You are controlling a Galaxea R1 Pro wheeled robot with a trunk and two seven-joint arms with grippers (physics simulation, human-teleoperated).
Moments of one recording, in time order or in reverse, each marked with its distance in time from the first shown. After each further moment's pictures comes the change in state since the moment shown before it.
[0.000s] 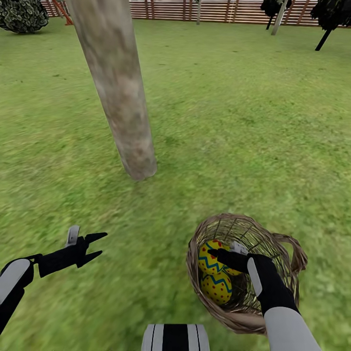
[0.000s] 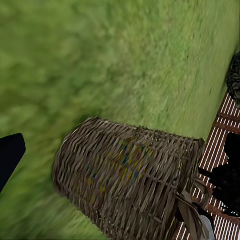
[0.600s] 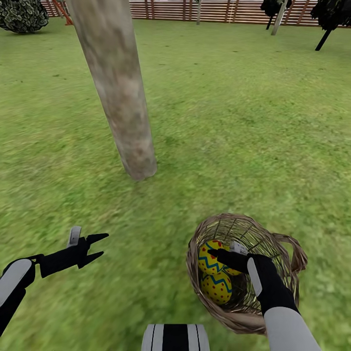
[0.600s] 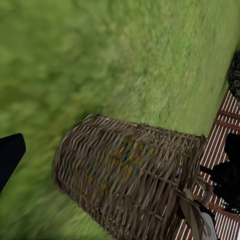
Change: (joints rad) left arm 0.000 -0.001 -0.014 0.000 0.000 0.000 0.000; right arm 0.000 0.001 0.000 0.000 0.001 0.000 0.000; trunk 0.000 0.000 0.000
